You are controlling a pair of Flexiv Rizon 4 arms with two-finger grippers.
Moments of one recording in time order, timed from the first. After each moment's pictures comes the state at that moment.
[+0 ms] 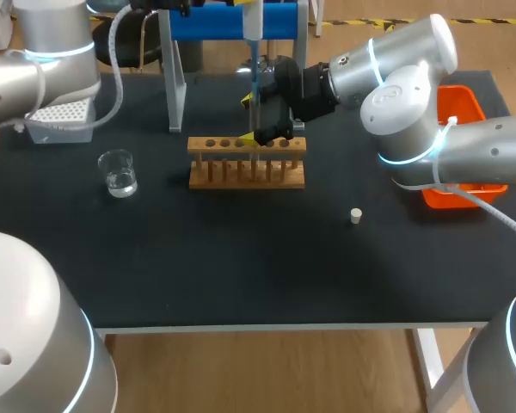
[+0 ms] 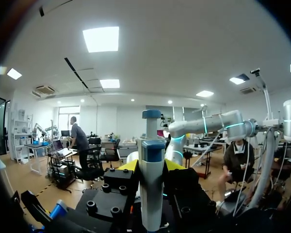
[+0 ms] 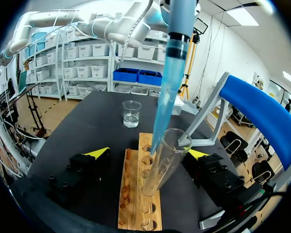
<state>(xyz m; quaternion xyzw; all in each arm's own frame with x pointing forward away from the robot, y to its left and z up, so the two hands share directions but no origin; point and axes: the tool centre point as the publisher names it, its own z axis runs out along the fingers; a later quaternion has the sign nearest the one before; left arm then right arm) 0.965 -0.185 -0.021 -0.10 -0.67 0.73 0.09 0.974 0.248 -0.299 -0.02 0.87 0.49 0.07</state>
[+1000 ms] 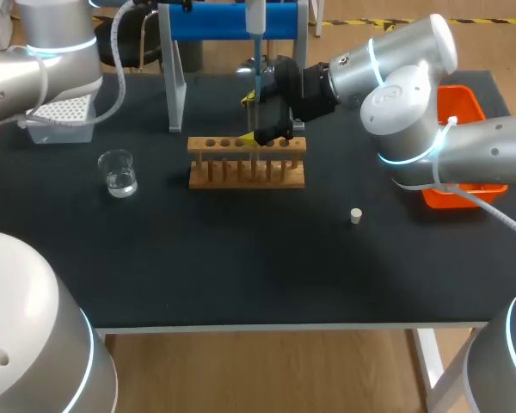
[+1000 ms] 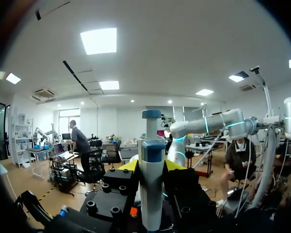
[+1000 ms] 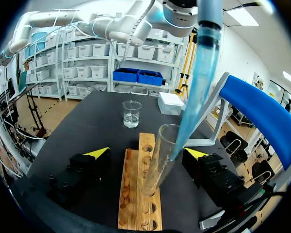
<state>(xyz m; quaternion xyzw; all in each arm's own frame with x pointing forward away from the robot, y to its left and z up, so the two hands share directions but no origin) 0.970 -0.189 -0.013 -0.11 -0.66 0.74 0.08 0.974 0.248 -0.299 -0.02 0.87 0.49 0.07</state>
